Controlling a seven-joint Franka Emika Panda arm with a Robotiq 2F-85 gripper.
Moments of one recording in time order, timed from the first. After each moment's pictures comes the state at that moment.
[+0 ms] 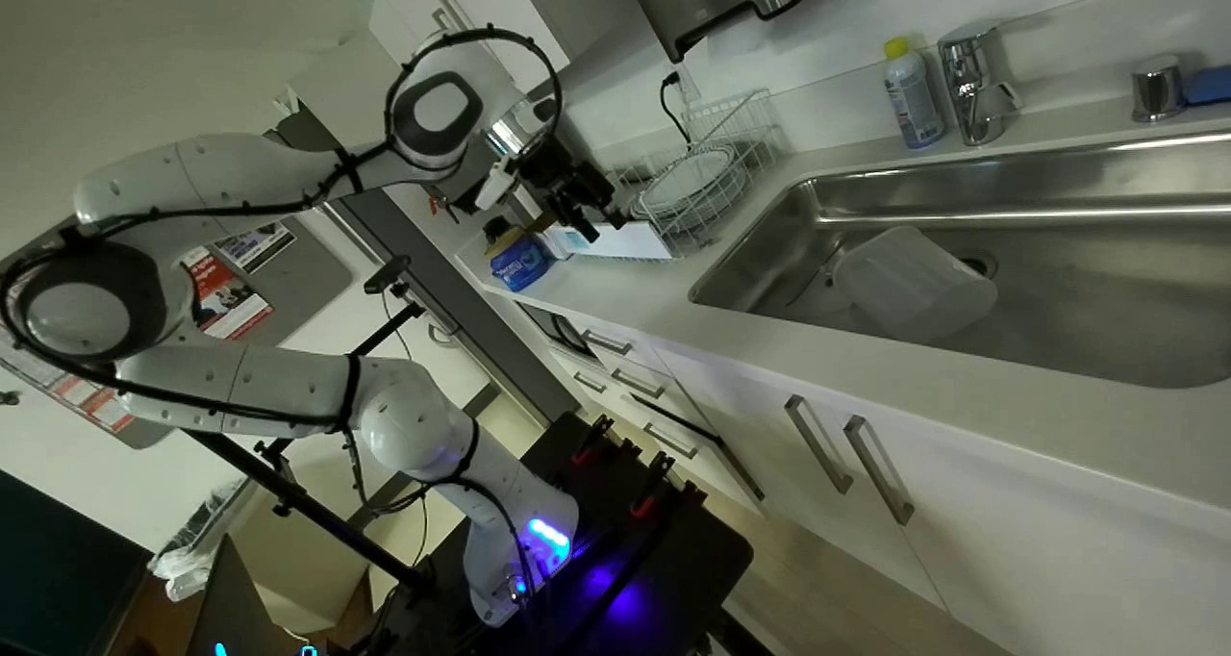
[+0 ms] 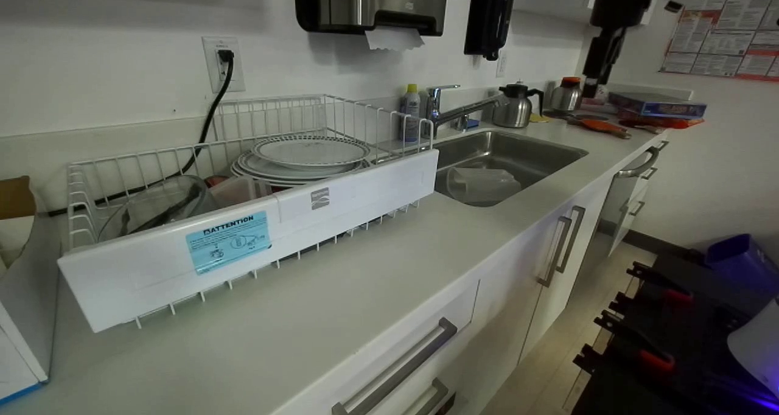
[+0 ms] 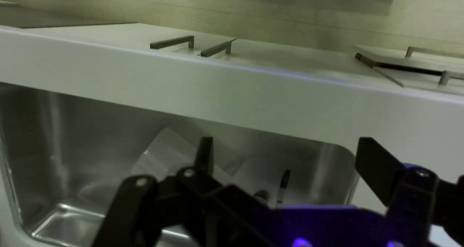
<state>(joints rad) -0.04 -0.58 -0.05 -2.48 -0.24 1.97 -0.13</state>
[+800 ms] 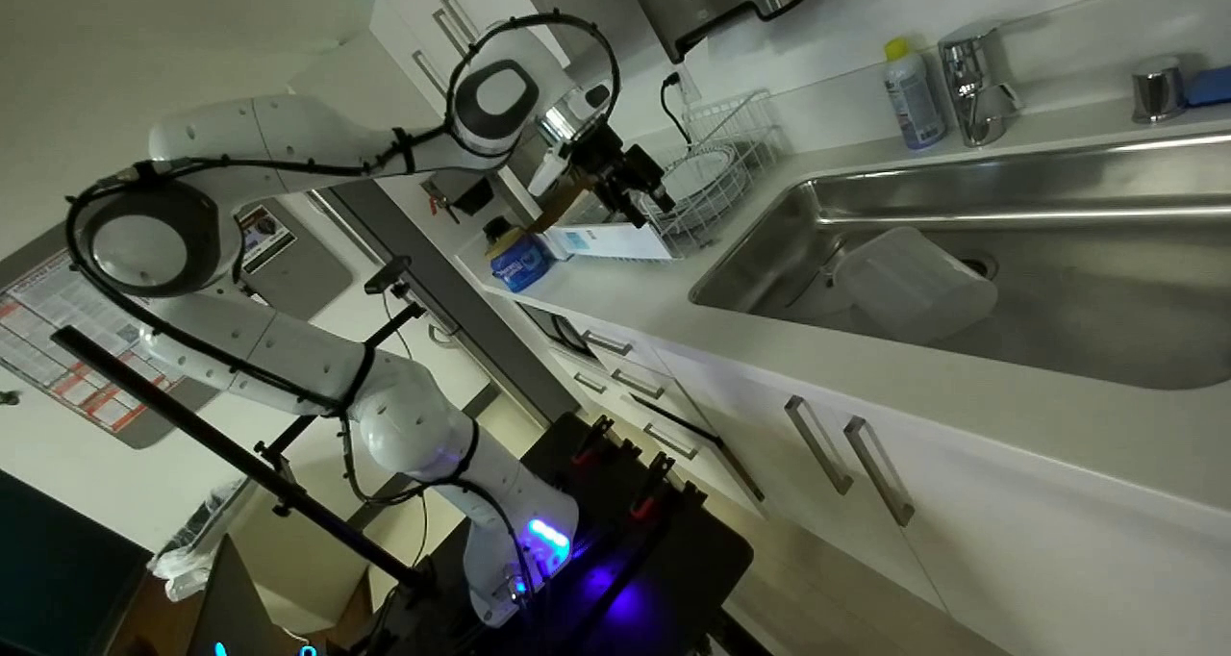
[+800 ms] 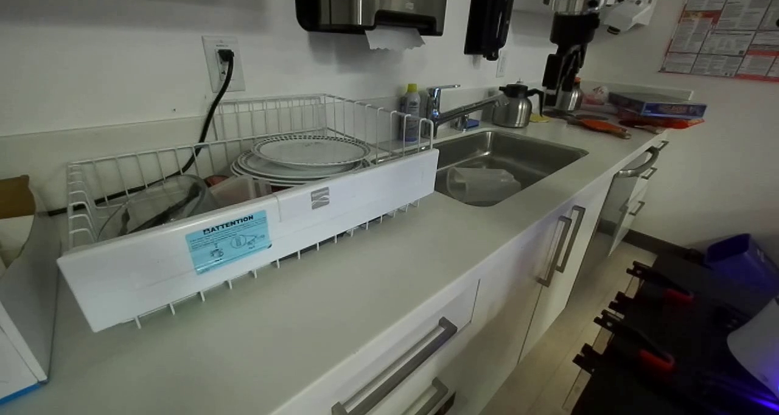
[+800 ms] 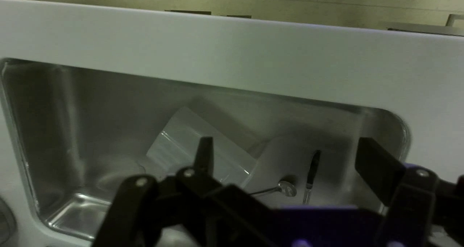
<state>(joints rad) -0.07 -0.33 -0.05 -2.35 -0.29 2.08 -0.06</state>
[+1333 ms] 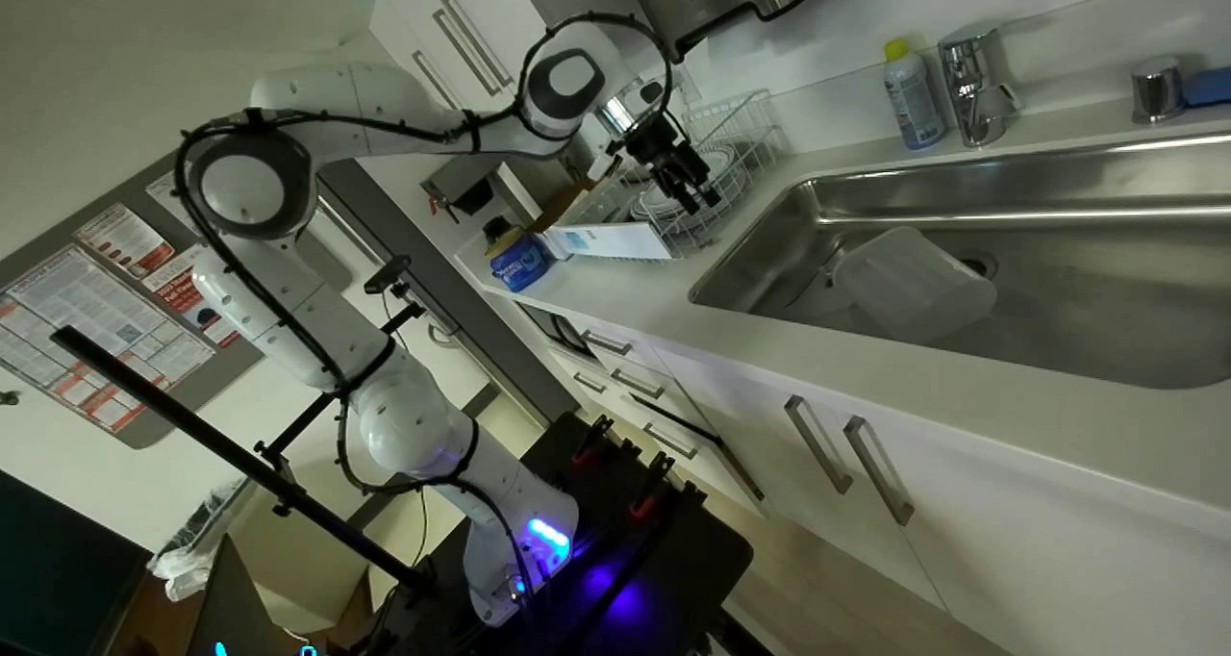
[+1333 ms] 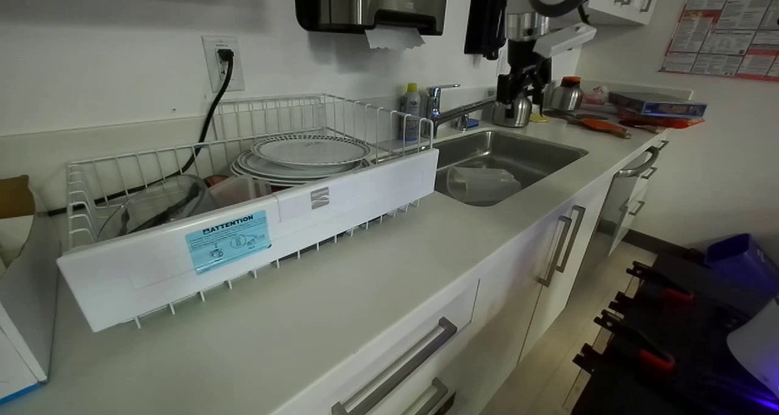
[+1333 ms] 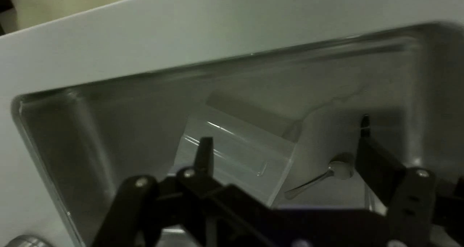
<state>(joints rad) -0.07 0.00 -0.04 -2.09 -0.34 2.08 0.27</state>
